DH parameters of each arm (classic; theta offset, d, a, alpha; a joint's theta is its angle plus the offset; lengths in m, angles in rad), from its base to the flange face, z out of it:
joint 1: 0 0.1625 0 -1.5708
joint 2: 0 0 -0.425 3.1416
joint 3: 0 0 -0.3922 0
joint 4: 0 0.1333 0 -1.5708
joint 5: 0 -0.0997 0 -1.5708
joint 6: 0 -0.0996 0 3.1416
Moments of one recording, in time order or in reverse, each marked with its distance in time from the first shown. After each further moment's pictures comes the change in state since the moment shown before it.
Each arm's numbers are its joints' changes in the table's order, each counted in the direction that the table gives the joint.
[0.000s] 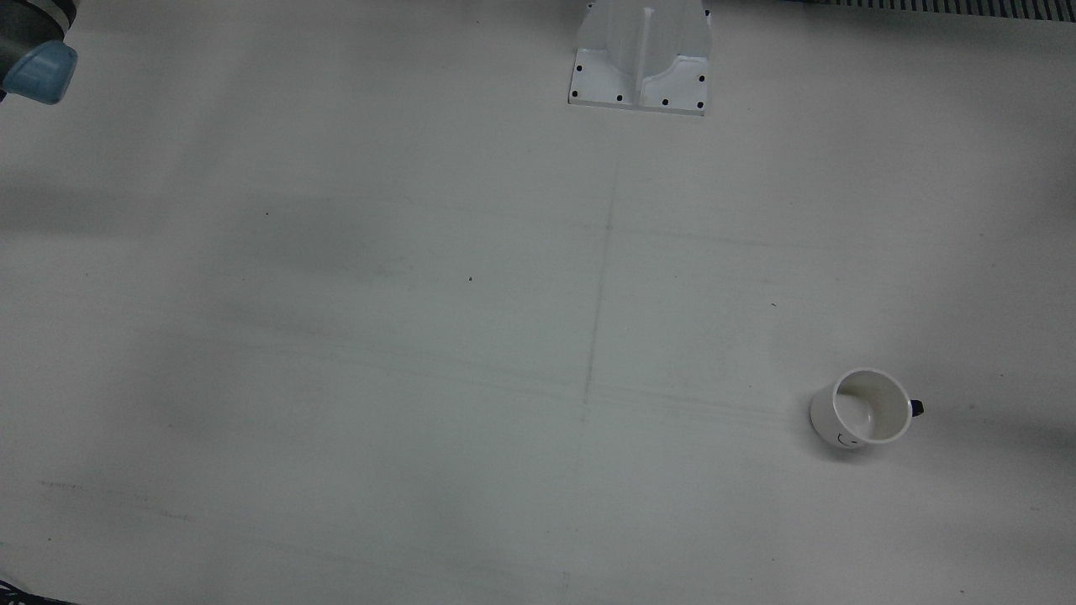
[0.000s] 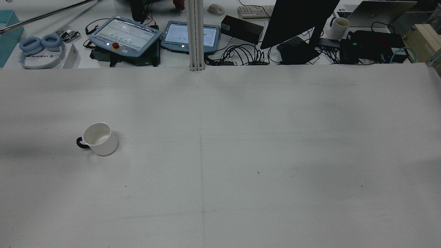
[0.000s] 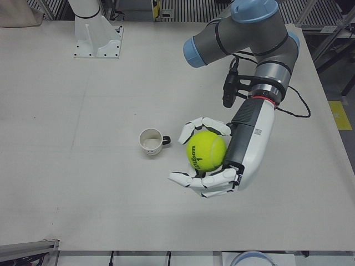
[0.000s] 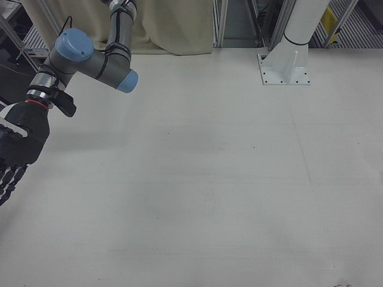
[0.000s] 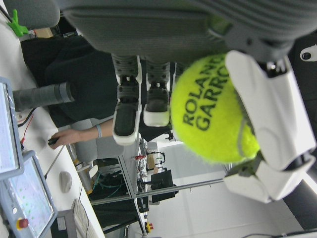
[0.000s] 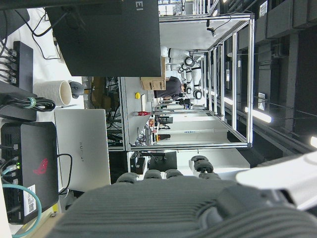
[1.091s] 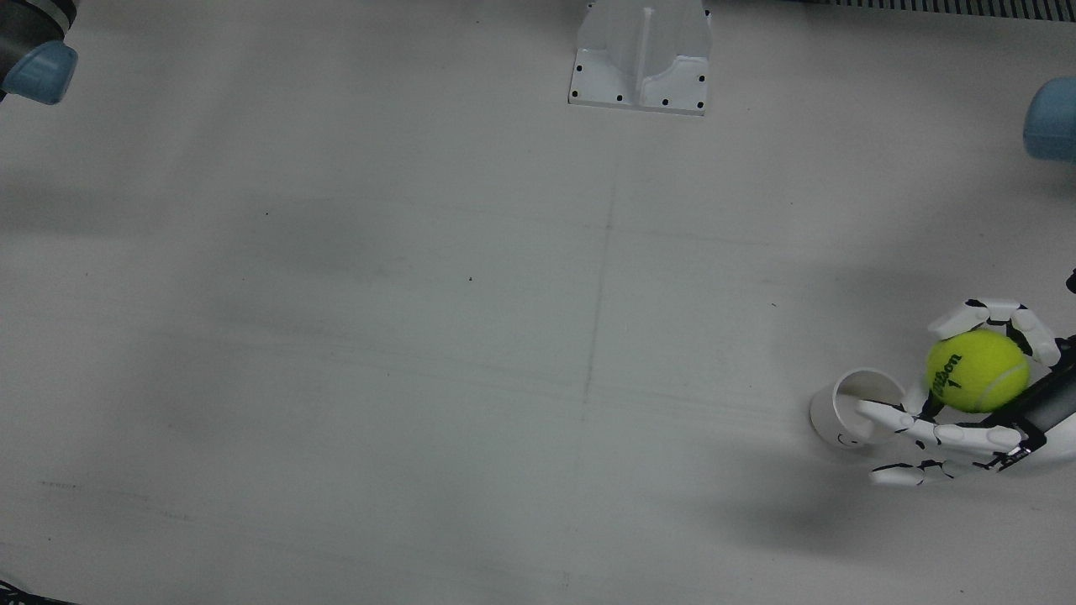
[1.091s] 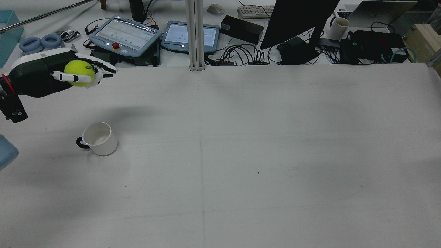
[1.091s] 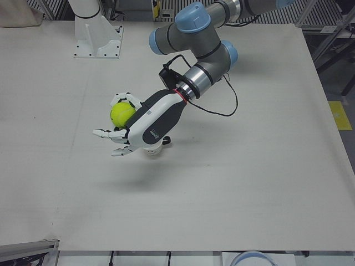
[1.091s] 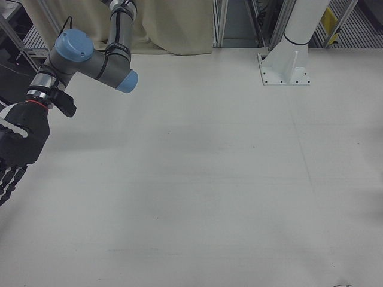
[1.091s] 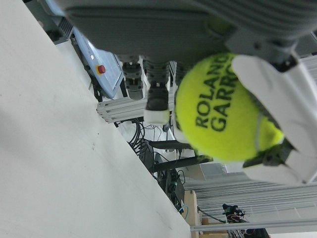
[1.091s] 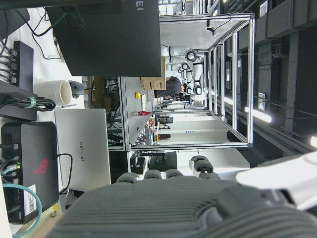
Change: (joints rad) left arm 0.323 -0.101 -0.183 0.037 -0.122 -0.143; right arm 0.000 0.000 -0.001 0.000 0.000 0.000
